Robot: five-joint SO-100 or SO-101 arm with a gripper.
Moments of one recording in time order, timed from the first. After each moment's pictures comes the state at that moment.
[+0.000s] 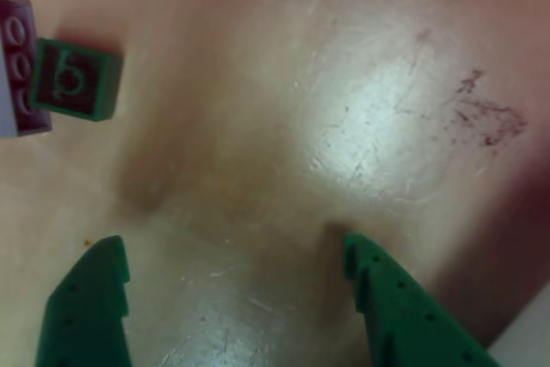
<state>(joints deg) 63.9 87.7 117.4 39.4 -91.4</state>
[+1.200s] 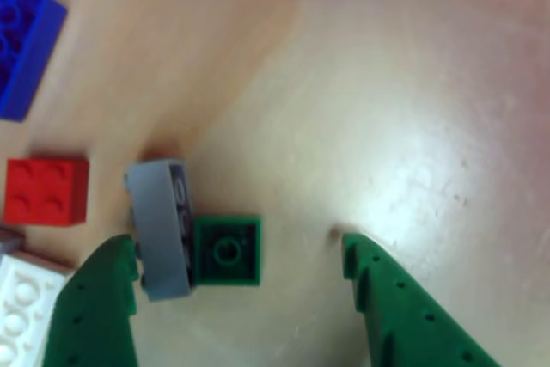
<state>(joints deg) 56.7 77.3 108.5 27.6 -86.8</state>
